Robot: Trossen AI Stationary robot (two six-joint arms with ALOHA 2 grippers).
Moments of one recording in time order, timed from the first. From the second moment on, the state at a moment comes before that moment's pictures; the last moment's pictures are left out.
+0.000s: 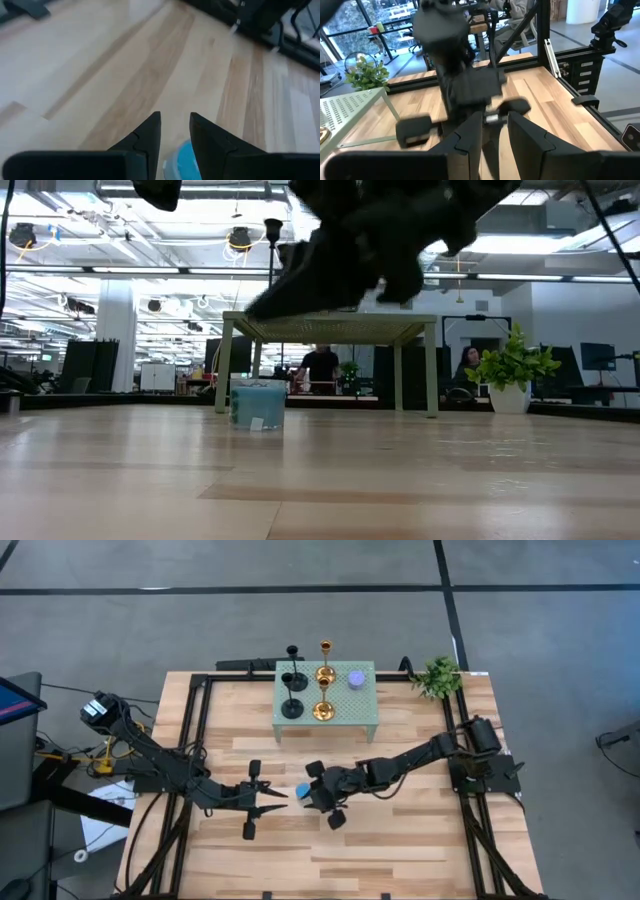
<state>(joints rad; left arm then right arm) -0.65 1.02 0.53 0.49 -0.61 0.12 0.24 1.95 1.15 0.22 -0.03 -0.34</state>
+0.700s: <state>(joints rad) -0.65 1.02 0.53 0.49 -0.61 0.12 0.19 2.02 1.14 0.13 0.05 -0.34</state>
